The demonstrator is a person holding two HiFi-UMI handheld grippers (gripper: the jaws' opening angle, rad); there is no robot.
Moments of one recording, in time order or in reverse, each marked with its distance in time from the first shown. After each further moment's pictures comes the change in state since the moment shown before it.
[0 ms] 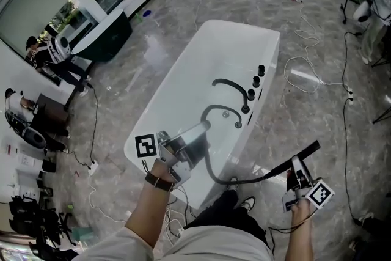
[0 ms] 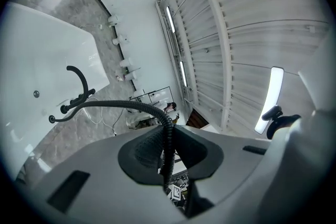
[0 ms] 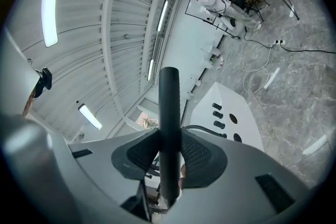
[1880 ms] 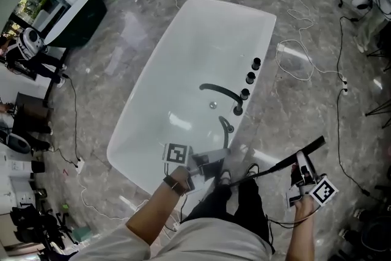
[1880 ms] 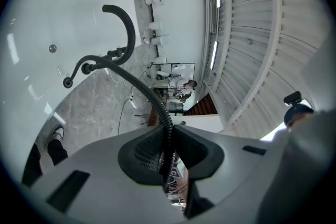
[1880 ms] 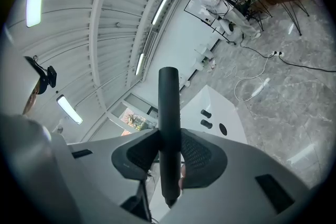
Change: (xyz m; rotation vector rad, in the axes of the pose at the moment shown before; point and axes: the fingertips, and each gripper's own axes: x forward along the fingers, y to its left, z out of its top) left arm 0.059 0.204 -0.037 -0.374 0.333 0.075; right arm 0.101 -0.062 0.051 -0.075 0.031 -0.189
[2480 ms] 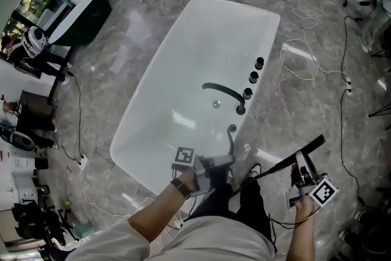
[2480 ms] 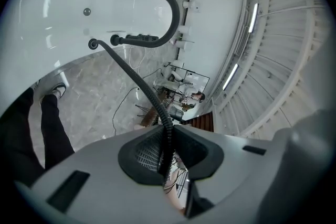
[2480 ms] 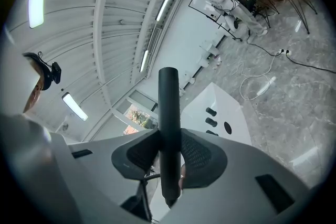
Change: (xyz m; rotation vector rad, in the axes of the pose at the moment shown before) left arm 0.002 0.048 -0.036 -0.349 -0.047 0.045; right arm 0.003 0.008 -0.006 -0.005 0.038 0.044
